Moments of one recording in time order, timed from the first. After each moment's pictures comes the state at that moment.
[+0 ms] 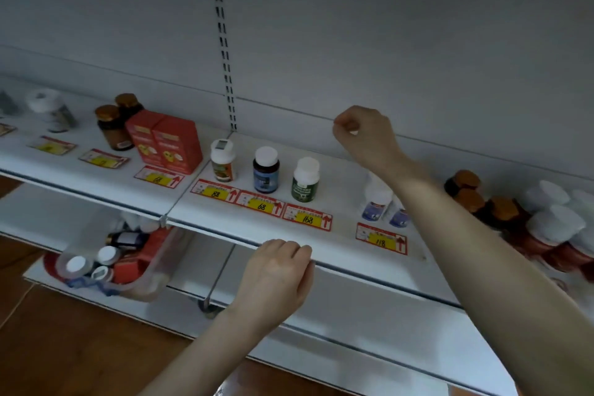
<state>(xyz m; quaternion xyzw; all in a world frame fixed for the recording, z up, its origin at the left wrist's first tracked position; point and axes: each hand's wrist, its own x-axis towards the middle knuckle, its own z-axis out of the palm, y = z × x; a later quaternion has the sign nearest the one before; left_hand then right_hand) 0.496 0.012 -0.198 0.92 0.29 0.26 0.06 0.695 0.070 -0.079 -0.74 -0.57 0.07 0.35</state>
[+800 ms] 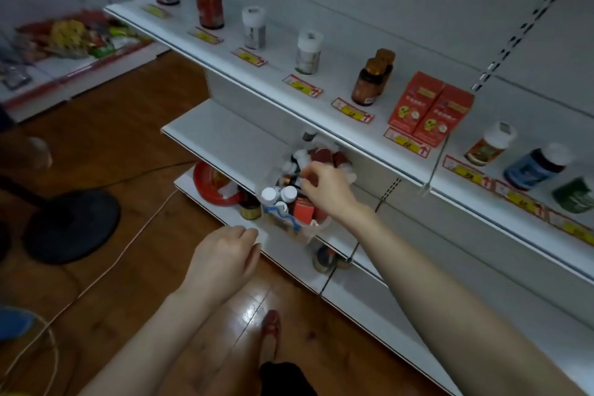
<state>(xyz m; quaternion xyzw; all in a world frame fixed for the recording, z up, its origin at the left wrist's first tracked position) 0.045 0.089 -0.262 0.84 0.52 0.16 0.04 0.241 0.174 -0.230 -0.65 -0.69 0.26 0.21</state>
